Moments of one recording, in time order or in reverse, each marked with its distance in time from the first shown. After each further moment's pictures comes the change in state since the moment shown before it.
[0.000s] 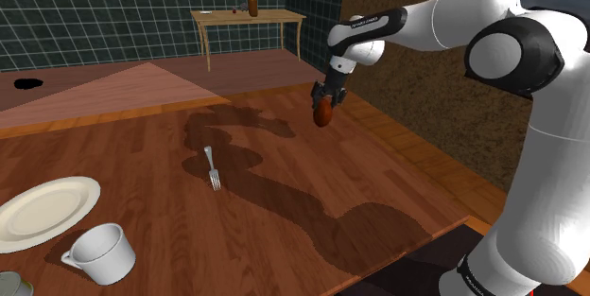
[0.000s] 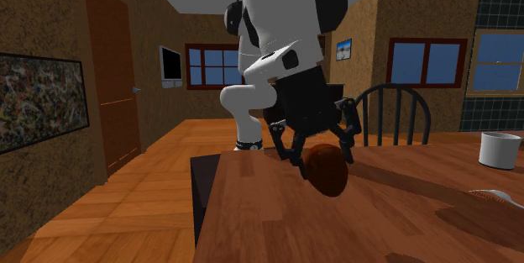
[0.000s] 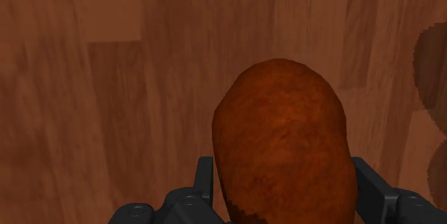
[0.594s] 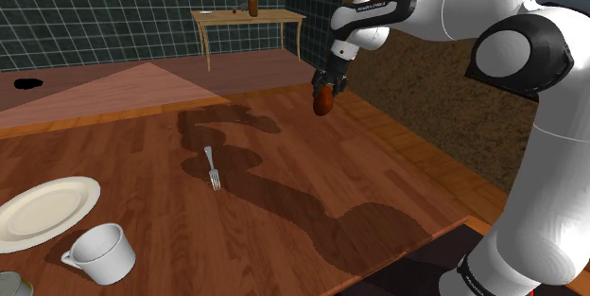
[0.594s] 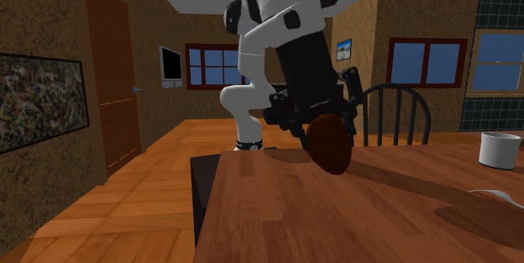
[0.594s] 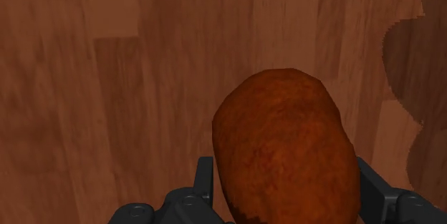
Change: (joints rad) arm 0.000 -0.029 -0.006 0.081 -0.024 -0.102 0.043
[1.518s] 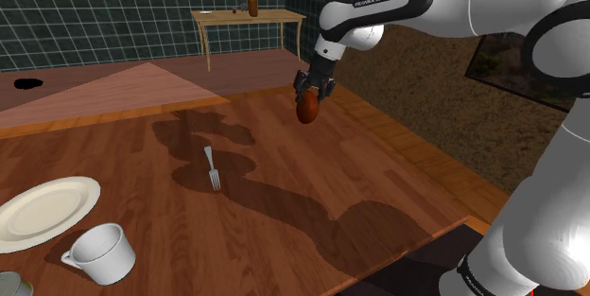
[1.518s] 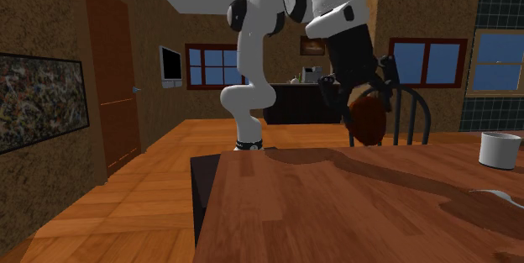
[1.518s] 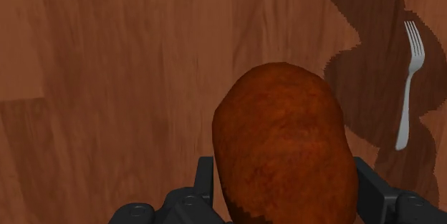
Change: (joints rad) arm 0.126 -0.166 0.075 -0.164 -0.051 0.067 0.200
